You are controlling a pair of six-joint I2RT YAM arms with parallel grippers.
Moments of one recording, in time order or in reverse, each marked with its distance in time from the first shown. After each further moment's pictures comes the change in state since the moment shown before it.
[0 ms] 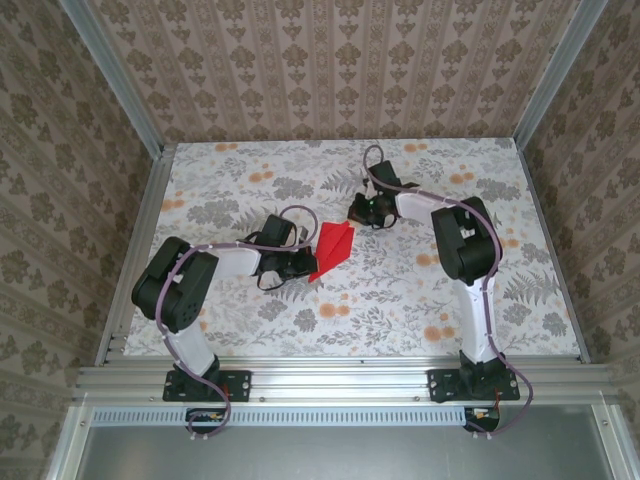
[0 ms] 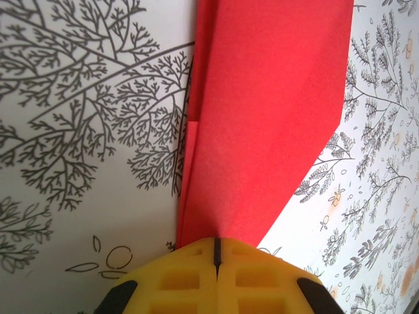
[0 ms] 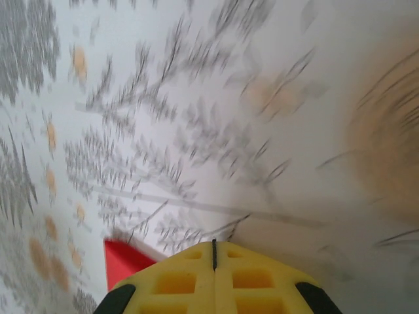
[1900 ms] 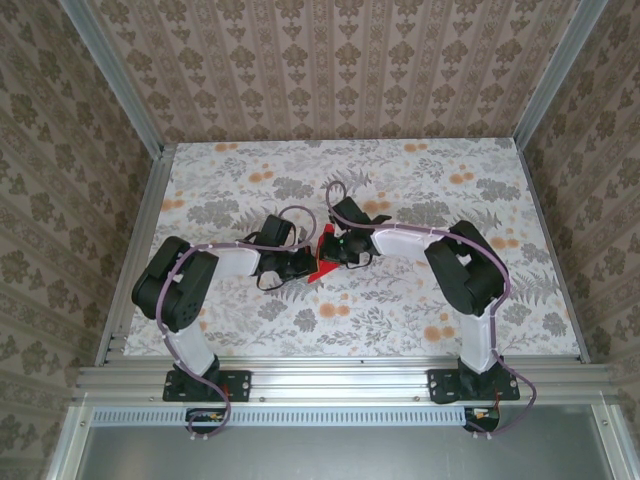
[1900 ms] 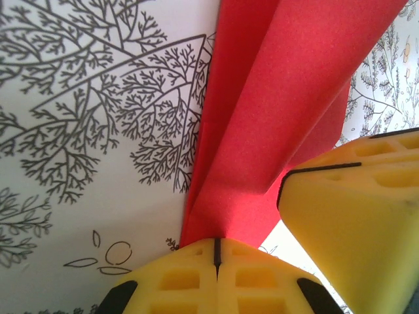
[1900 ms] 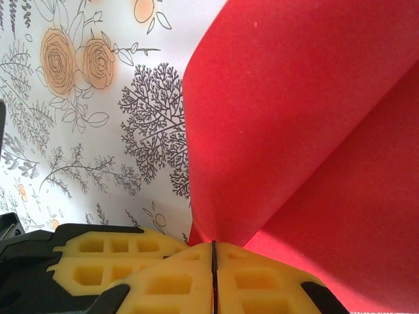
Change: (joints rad) left arm 0.009 0.005 -0.003 0.012 0.020 -0.037; right arm 0.316 -0.226 -0.283 0.034 0.087 0.123
